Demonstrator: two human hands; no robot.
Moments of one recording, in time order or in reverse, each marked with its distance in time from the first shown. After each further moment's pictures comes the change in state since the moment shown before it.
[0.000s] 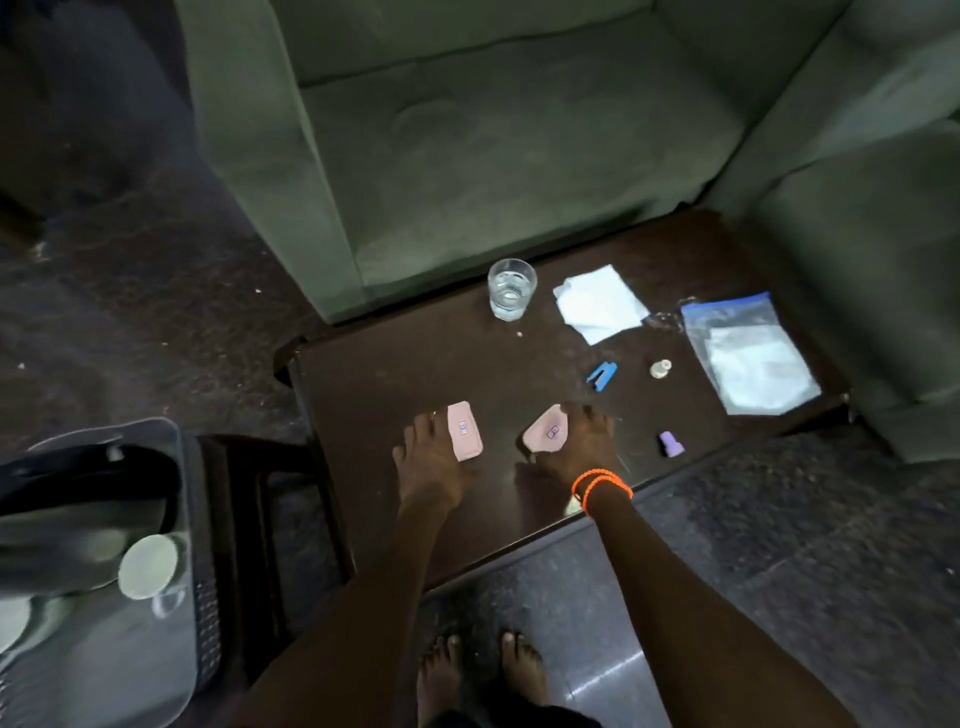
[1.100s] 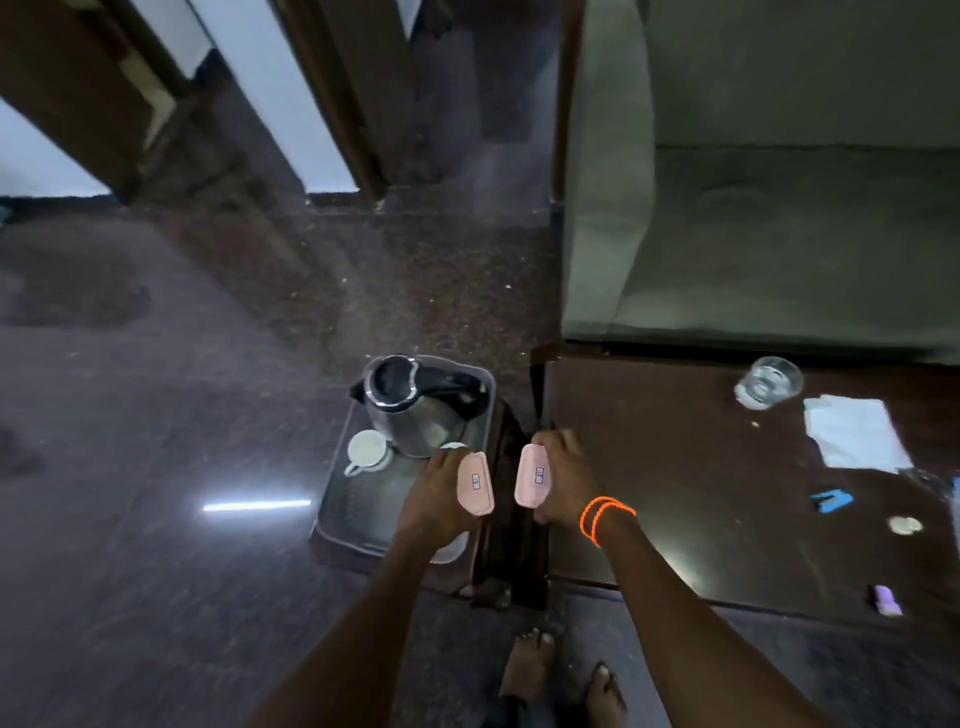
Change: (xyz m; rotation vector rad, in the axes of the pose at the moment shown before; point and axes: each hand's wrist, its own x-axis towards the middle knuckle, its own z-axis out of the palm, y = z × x) left_hand -0.190 -0.214 -0.199 -0.262 0.144 -0.233; right_hand -0.168 -0.289 0.025 -0.017 -0.559 -0.716
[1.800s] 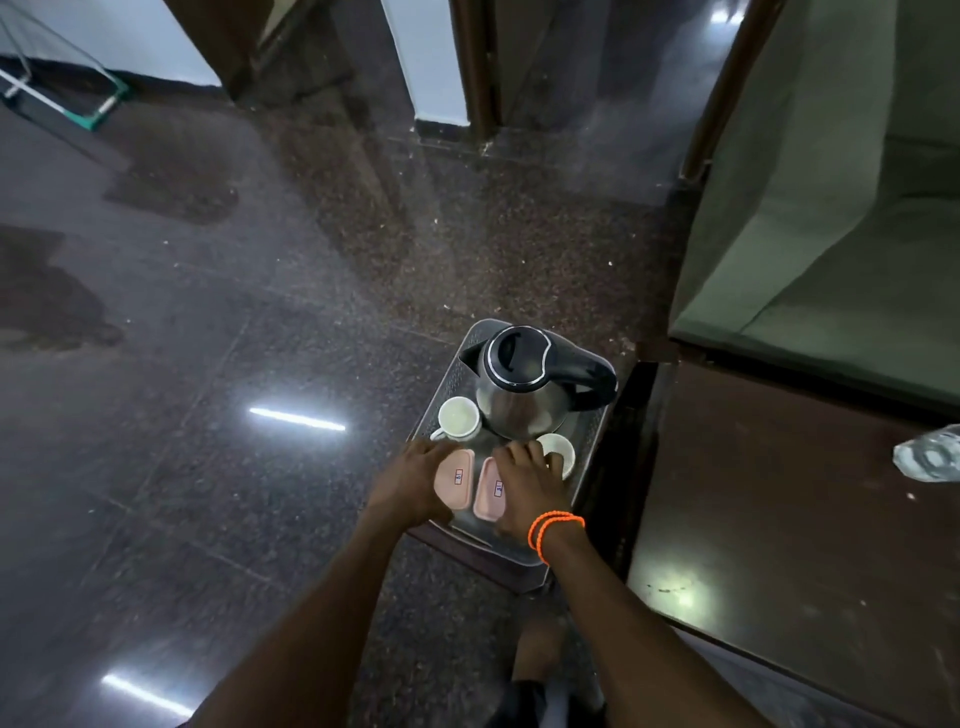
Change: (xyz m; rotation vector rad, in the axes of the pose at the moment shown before) left_hand -0.011 -0.162 -0.055 0.139 -0.103 -0.232; right_hand 0.059 -0.118 0.145 -0.551 -0.133 -0.330
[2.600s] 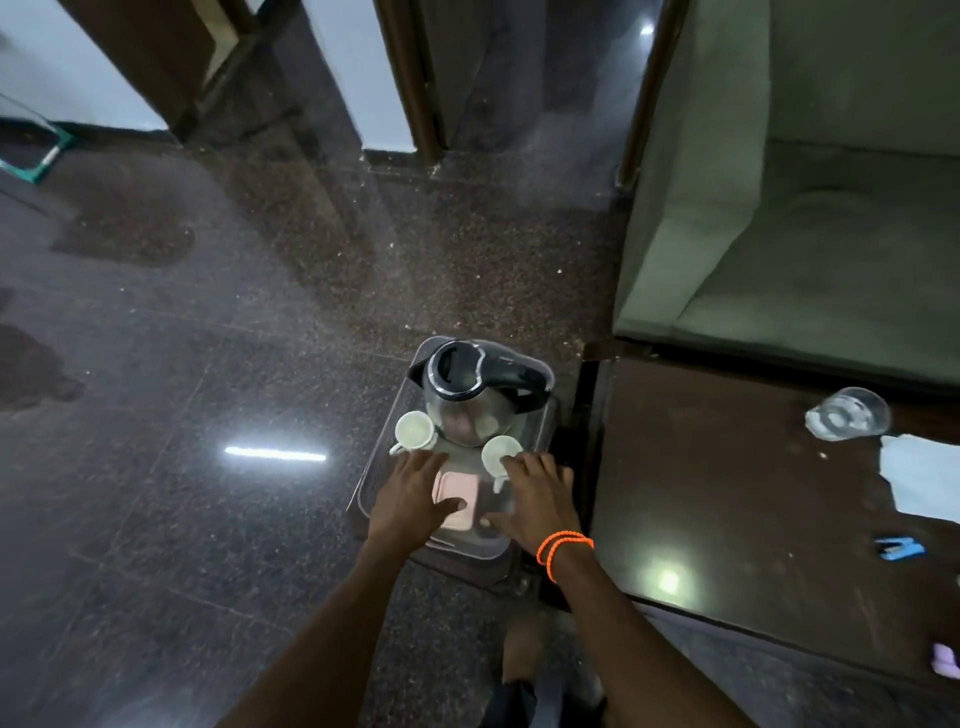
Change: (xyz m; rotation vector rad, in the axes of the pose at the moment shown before) left_hand -0.025 0.065 0.011 0.012 0.180 0.087; right_hand -0.063 0.043 -0.021 0.170 0.138 0.192
